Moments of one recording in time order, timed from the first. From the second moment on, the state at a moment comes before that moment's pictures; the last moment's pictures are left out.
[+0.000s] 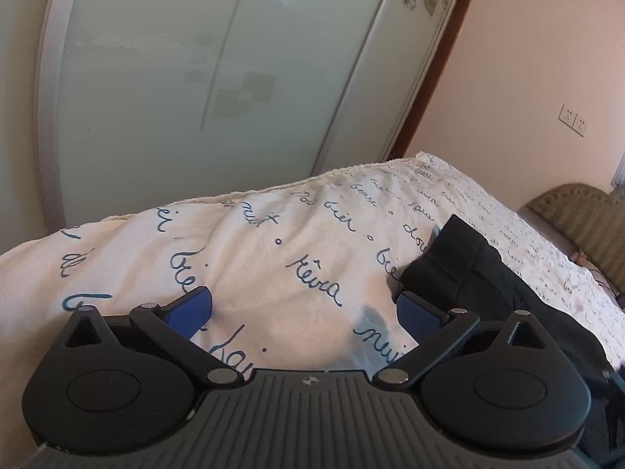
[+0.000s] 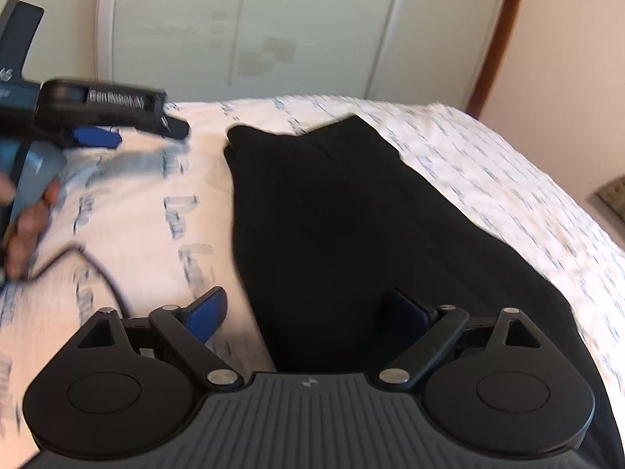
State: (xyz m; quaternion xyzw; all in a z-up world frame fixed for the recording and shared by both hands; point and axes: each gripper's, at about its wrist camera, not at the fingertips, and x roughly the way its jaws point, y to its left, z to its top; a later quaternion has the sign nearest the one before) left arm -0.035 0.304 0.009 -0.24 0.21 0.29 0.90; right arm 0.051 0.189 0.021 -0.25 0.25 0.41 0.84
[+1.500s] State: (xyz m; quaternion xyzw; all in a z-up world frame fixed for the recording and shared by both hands) left arm 0.057 0.284 0.005 -0.33 0.27 0.14 0.89; right arm 0.085 0.148 0.042 0.02 0.28 0.48 0.83
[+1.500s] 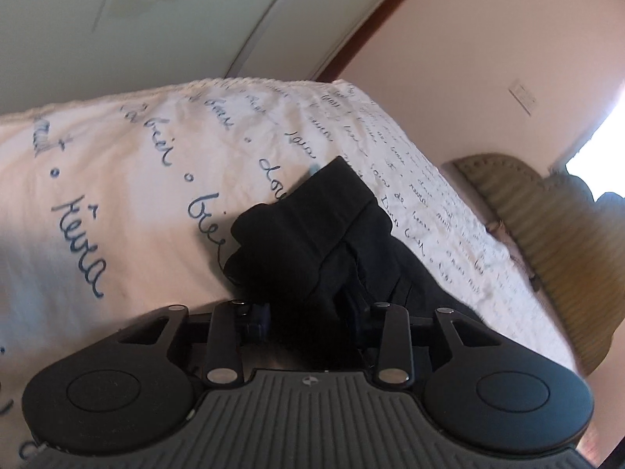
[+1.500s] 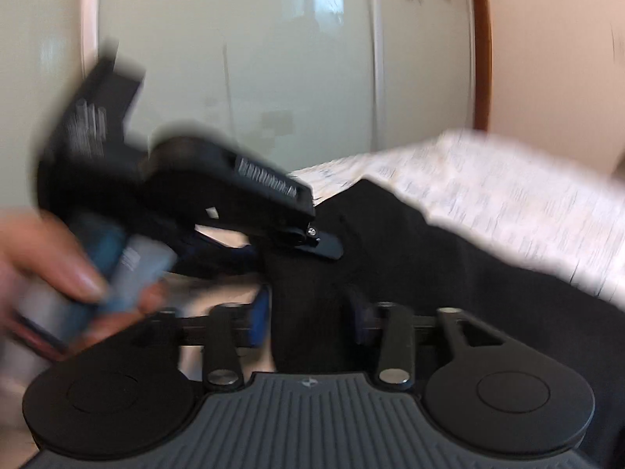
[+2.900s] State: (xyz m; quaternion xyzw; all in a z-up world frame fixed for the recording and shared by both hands) left arm 0.005 0.127 -0.005 0.32 0.17 0.08 0.93; right arm 0.231 0.135 0.004 0.32 0.50 0.42 0.69
